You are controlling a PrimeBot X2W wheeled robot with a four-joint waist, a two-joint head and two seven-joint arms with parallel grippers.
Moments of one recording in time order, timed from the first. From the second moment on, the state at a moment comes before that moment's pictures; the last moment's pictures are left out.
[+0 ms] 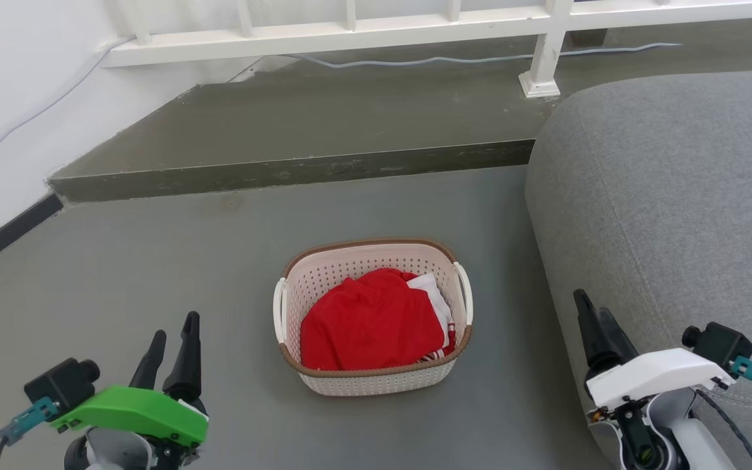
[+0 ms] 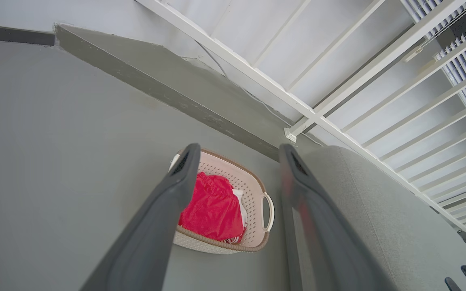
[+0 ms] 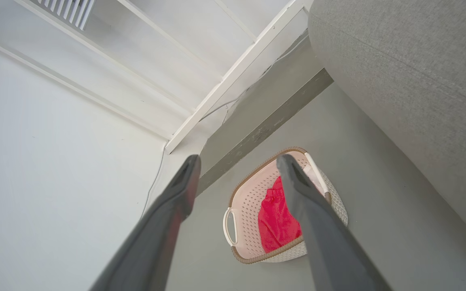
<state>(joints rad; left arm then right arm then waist) -0.02 0.09 -0.16 0.18 -0.90 -0.03 -0.07 0.00 -0.05 0.16 0.26 0.91 0.01 -0.08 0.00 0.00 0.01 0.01</state>
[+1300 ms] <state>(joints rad) -0.01 0.09 -0.28 0.15 -0.39 0.06 -0.19 -0.01 -0.05 0.32 0.24 0.39 -0.08 -0.19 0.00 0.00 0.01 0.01</state>
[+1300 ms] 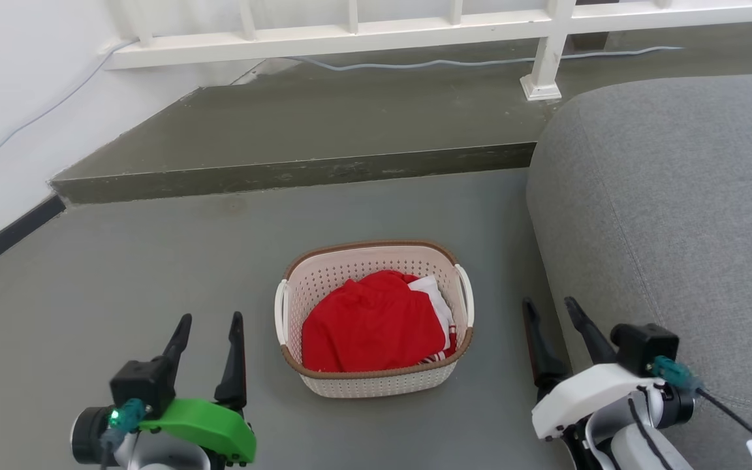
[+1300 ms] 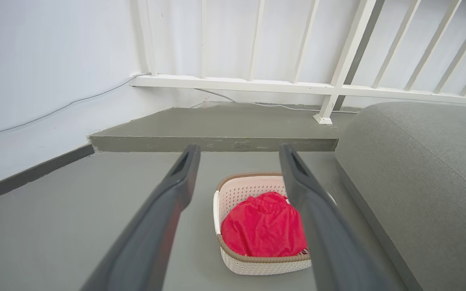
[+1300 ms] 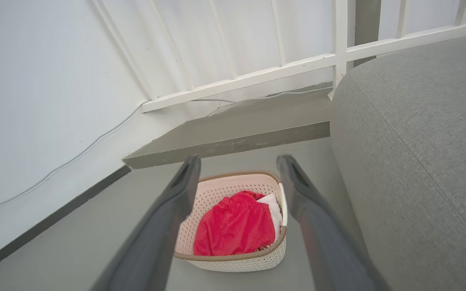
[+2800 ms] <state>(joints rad) 0.01 0.07 -0.29 0.16 -0.22 0.09 -0.25 -0.01 -0.05 0.38 0.21 0.14 -0.12 -0.25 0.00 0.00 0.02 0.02</state>
